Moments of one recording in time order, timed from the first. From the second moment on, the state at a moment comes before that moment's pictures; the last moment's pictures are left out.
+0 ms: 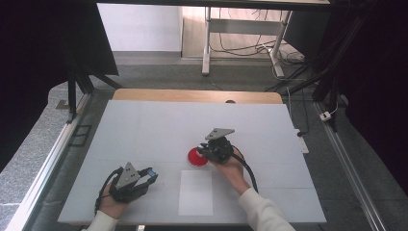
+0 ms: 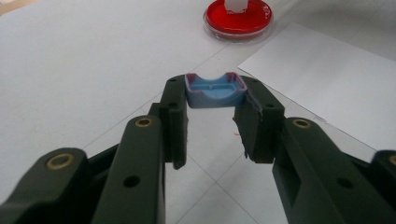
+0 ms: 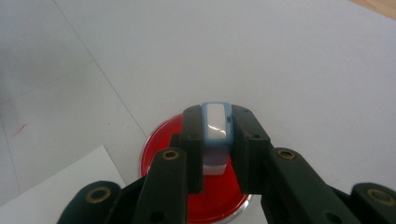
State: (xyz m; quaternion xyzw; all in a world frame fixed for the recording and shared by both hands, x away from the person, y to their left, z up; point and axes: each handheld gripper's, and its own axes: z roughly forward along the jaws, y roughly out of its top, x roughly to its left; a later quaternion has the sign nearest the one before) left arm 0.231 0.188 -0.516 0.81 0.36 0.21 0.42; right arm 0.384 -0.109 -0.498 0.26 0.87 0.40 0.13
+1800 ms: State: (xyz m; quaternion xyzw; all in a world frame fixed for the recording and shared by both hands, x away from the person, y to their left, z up) left arm 0.231 0.187 -0.516 0.81 0.36 0.21 0.42; right arm 0.367 -0.100 -0.484 0.23 0.86 0.43 0.14
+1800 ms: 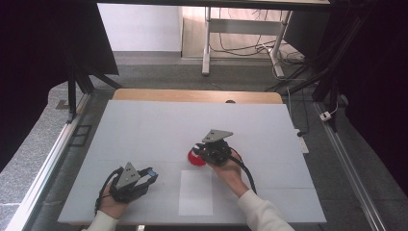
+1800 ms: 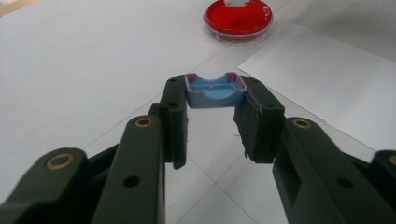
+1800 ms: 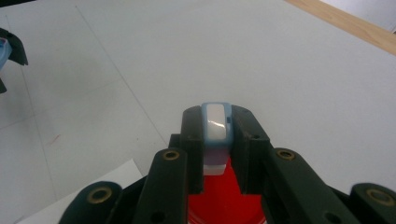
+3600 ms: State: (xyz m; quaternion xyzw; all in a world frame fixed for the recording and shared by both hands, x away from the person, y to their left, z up) left arm 0.230 0.186 -0.517 0.81 0.36 0.21 0.42; right arm 0.368 -0.095 -0.501 0.23 0.88 0.40 0.14
